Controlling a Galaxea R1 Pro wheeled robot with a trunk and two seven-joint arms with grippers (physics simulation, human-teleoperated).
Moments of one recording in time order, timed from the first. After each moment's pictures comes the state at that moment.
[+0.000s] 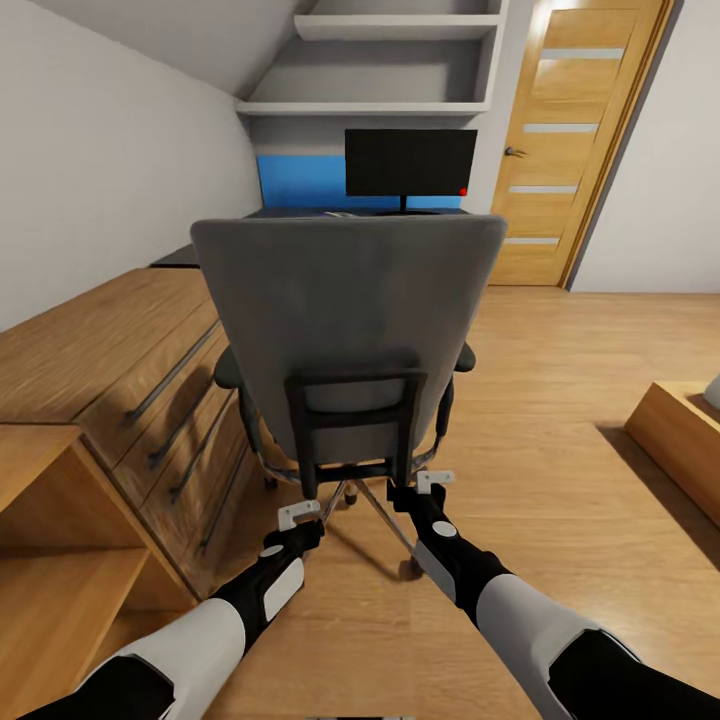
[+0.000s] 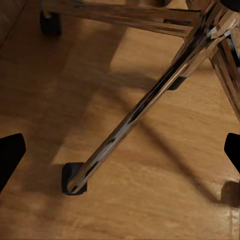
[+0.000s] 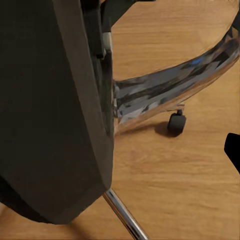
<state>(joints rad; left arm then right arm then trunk) -0.78 -0.16 -0.37 -0.28 0.56 -0.06 0.28 -0.84 0.13 0.50 -0.32 -0.43 -0.21 -0.20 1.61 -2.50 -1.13</state>
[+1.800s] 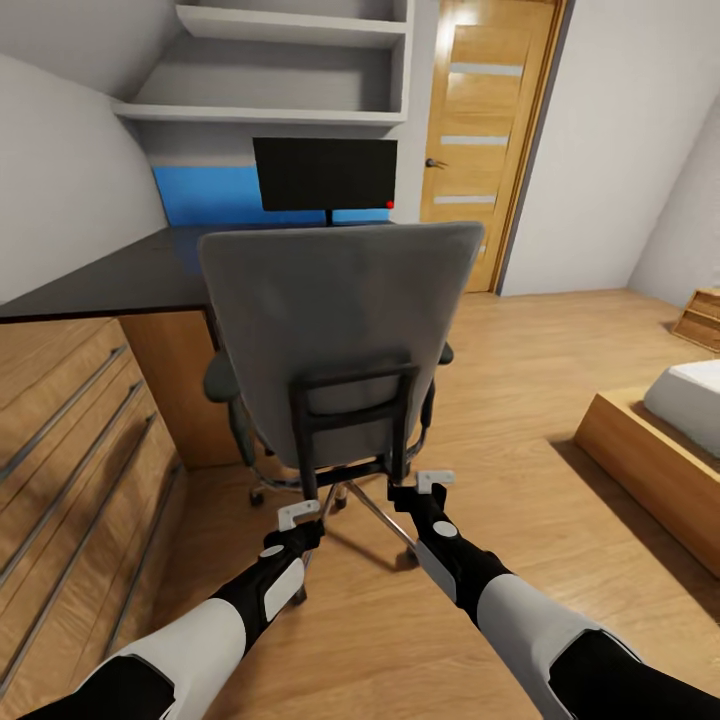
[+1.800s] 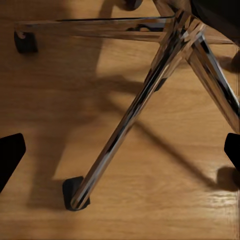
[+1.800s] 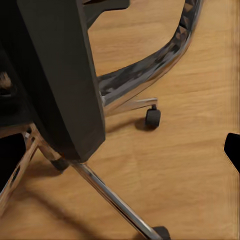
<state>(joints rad) -0.78 -0.16 -0.37 -0.28 0.56 -0.06 0.29 -0.84 0.13 0.50 -0.32 -0.43 -0.21 -0.20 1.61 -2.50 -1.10</state>
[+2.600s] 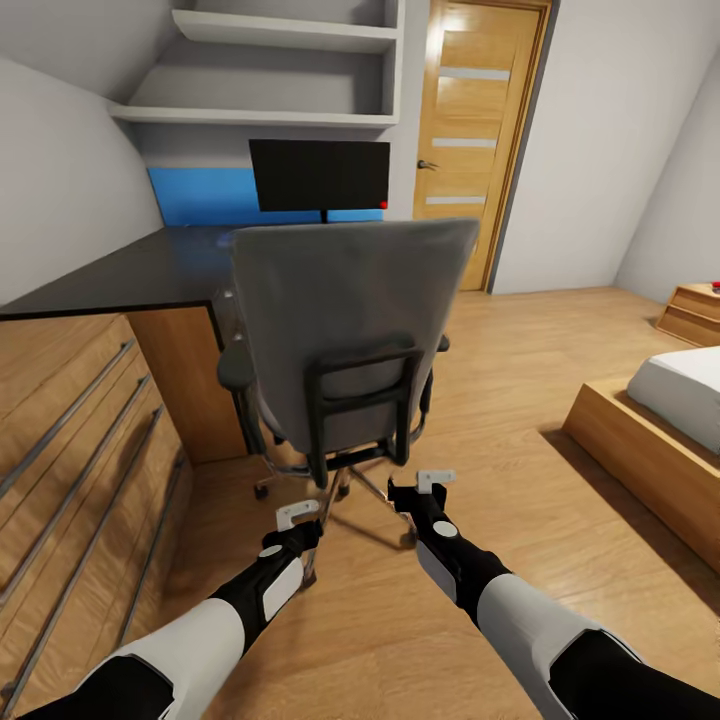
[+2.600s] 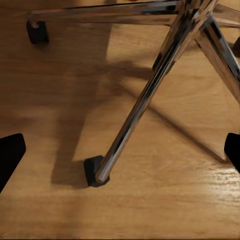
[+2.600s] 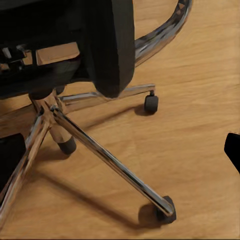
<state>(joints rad) -0.78 -0.15 -0.37 -0.28 0.57 -0.06 0.29 -0.84 0.13 0.50 -0.32 -0.43 -0.21 -0.20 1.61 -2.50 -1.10</state>
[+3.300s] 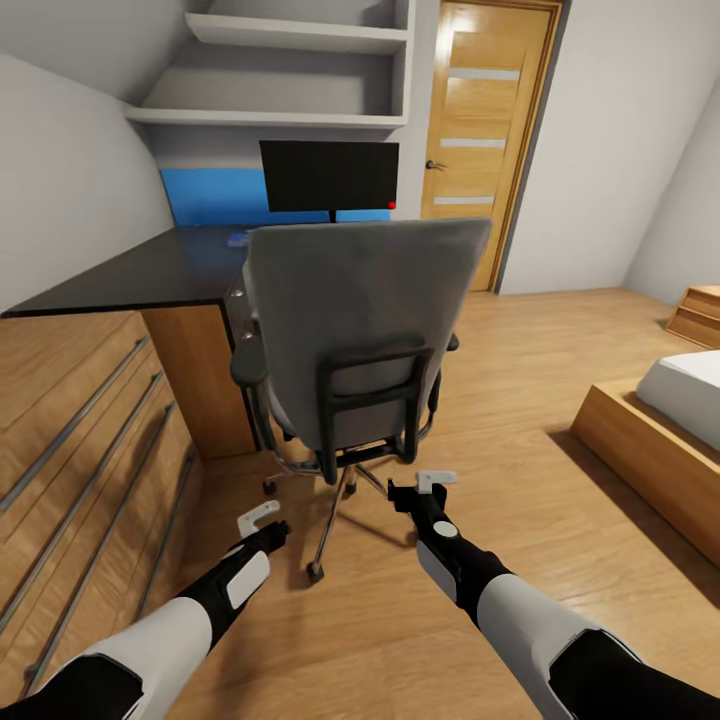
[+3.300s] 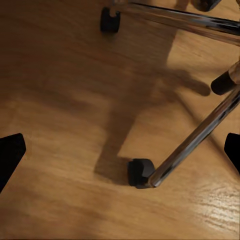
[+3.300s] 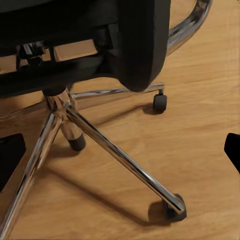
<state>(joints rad) -0.78 -0.05 -0.36 -0.28 0.81 -0.06 0.29 -0.84 0.13 0.50 -0.32 -0.43 -0.21 -0.20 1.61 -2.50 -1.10</state>
